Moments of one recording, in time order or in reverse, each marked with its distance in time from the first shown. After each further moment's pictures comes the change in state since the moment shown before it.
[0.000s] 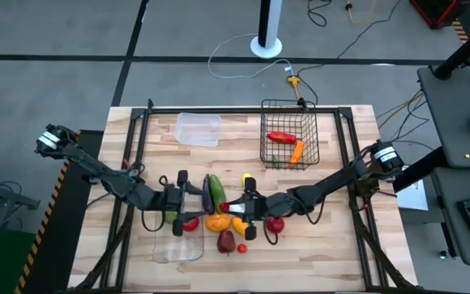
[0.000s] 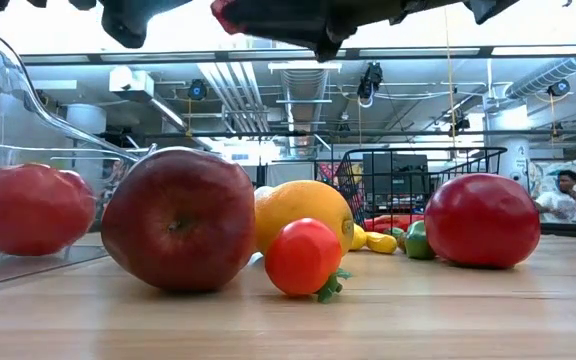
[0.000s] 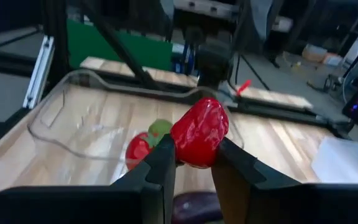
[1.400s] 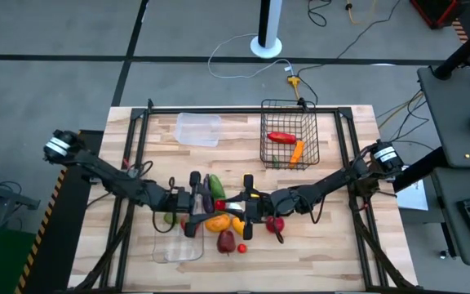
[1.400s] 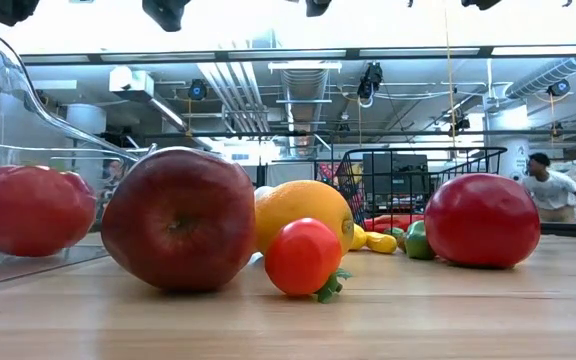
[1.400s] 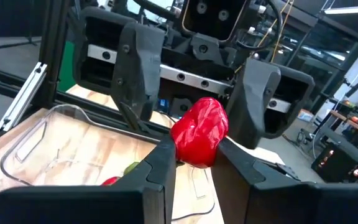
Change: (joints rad) left arm 0.068 0.201 0.079 0.241 0.110 0.142; right arm 0.000 0.000 0.037 0.139 -0.007 -0.241
